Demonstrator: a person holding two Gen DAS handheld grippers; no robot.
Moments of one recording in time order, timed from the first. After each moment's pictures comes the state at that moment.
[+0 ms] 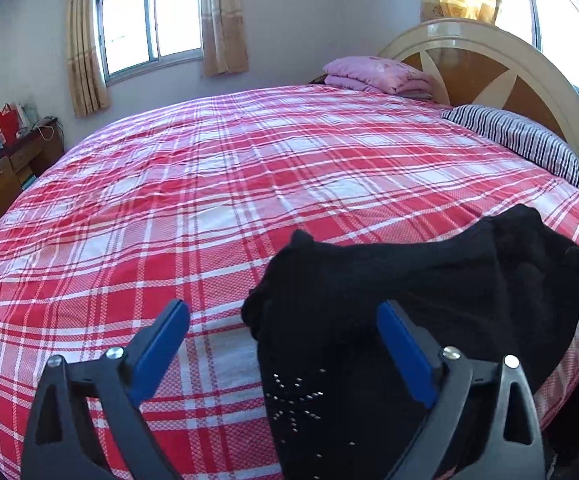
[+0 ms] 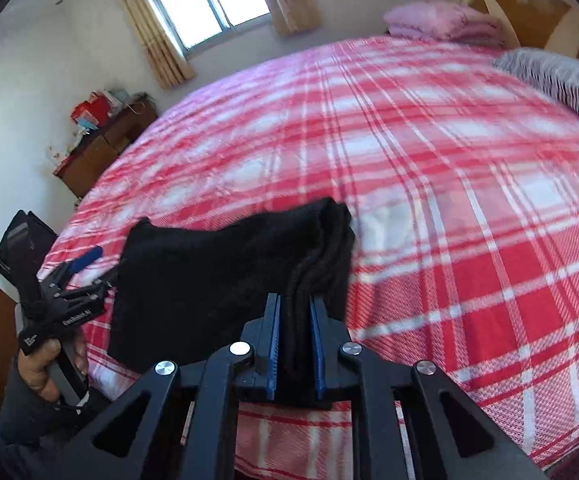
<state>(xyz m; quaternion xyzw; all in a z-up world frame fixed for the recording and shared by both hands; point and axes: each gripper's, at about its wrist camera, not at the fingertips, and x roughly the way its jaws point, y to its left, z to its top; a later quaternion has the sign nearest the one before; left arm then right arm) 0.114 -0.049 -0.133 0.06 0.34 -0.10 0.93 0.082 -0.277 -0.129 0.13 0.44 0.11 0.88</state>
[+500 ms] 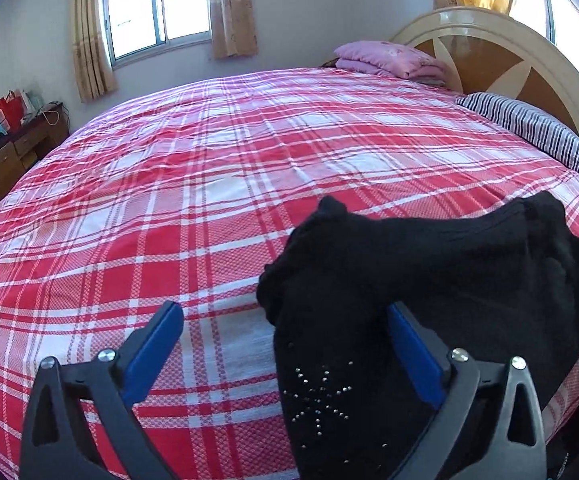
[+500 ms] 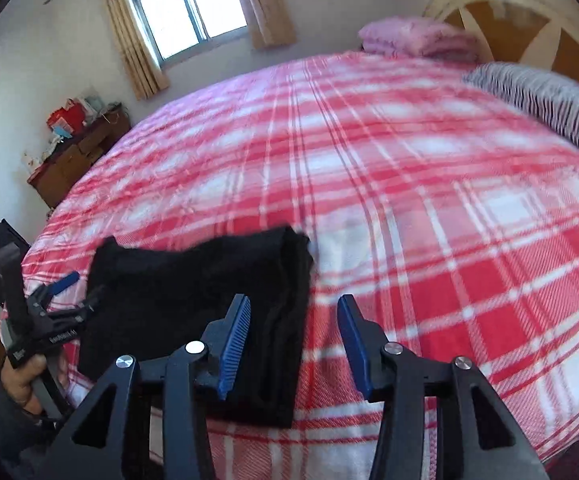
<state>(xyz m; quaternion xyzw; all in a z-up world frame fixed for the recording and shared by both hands) 0.124 -0.037 -0.154 0.05 0.37 -0.08 0.93 0.081 -0.281 -0.109 0.09 0.39 0.06 0.91</state>
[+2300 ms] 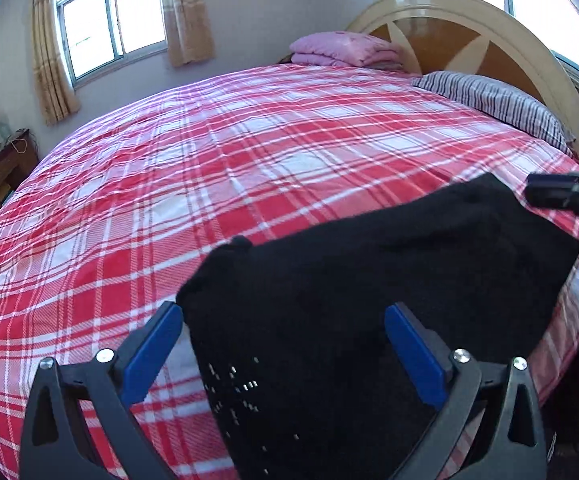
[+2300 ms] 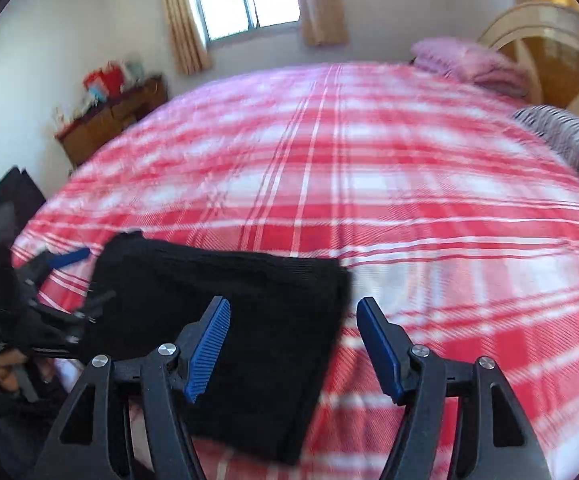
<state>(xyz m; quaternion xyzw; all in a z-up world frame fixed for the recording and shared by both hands) 0.105 -0.079 -0.138 0.09 0.37 -0.14 0.91 0.087 -0.270 -0.106 0.03 0.39 0.12 0.91</state>
